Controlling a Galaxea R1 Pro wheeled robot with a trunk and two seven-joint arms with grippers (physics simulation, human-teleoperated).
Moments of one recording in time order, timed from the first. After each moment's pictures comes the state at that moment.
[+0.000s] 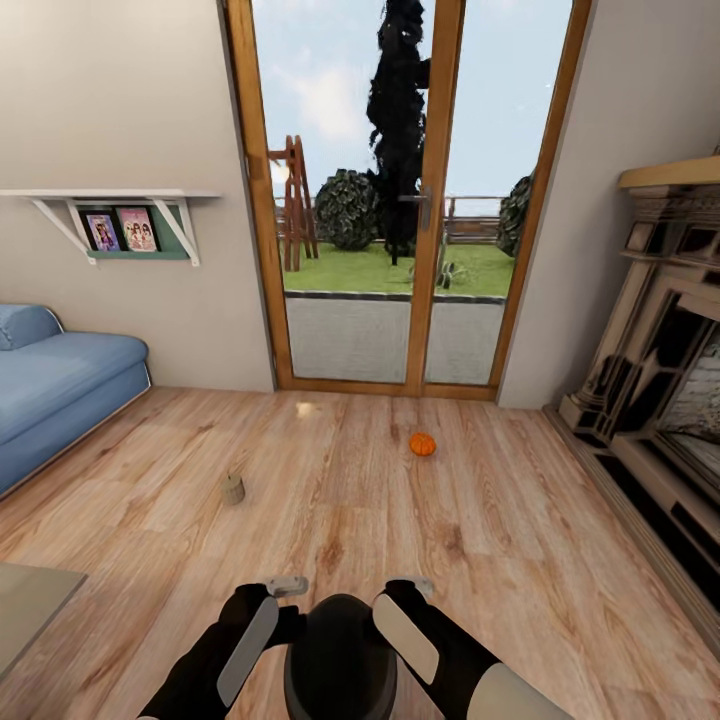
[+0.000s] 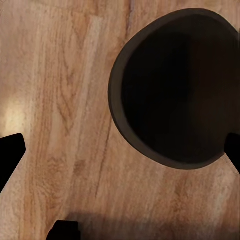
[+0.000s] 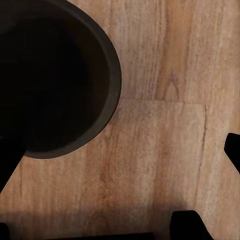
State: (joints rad) left arm -0.41 -0.07 -0.27 -0.95 0.54 0.81 0.52; right arm -0.58 0.16 0.72 -0.70 -0.99 0.62 -0.81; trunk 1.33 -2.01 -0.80
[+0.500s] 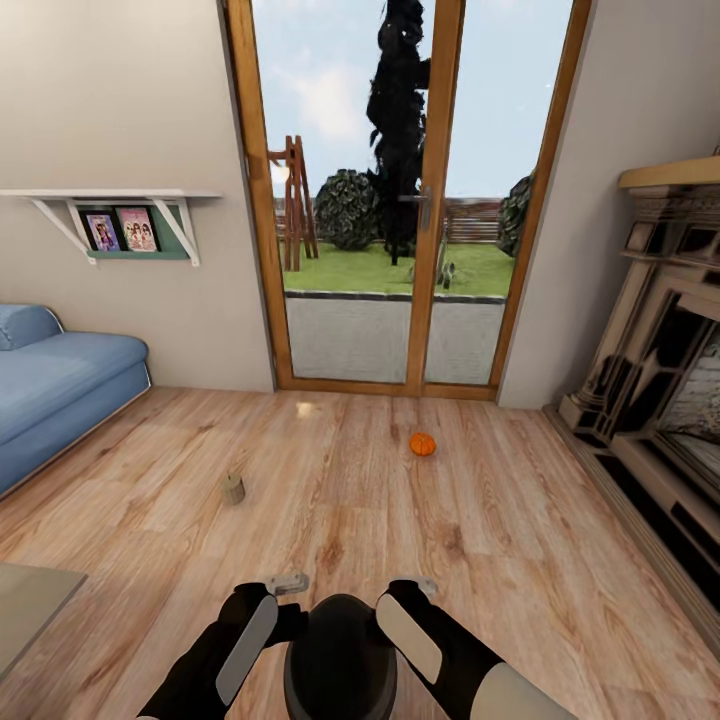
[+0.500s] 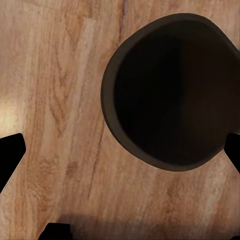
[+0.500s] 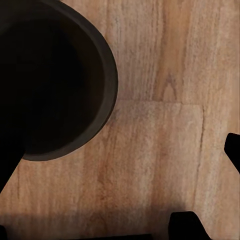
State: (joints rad) left arm -0.41 -0.07 -0.26 -0.95 0.57 0.81 0.51; right arm -0.58 0.15 0.72 -0.70 -0.99 0.62 -0.80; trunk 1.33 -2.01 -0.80
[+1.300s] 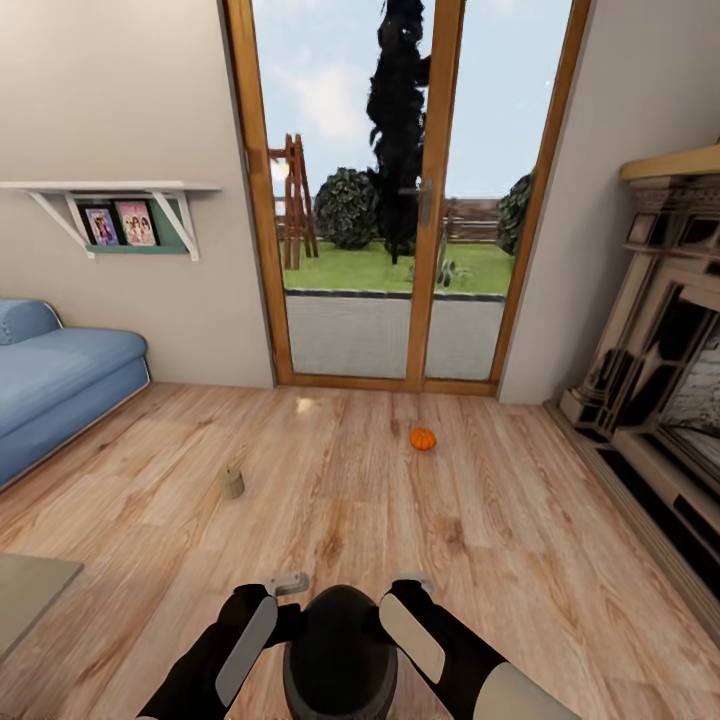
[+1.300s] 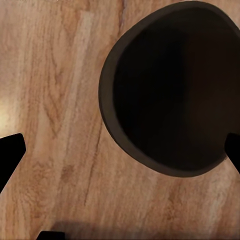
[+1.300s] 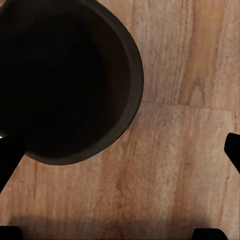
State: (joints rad) left arm -0.41 -0.07 -0.27 -0.94 0.57 0.79 0.50; right arm -0.58 0.14 0.72 -0.70 -0.98 0.61 -0.69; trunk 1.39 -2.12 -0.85
